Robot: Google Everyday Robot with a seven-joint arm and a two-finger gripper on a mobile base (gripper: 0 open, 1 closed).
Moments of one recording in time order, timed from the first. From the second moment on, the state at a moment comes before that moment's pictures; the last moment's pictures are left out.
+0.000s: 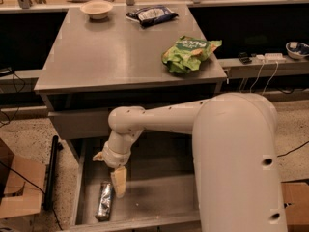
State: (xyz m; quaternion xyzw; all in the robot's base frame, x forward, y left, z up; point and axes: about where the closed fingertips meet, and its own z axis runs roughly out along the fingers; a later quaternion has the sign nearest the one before) arm 0.477 0.173 0.504 -0.87 0.42 0.25 0.11
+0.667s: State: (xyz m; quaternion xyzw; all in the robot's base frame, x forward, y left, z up) arm 0.467 0.176 0.459 -0.87 0.42 0.25 0.07
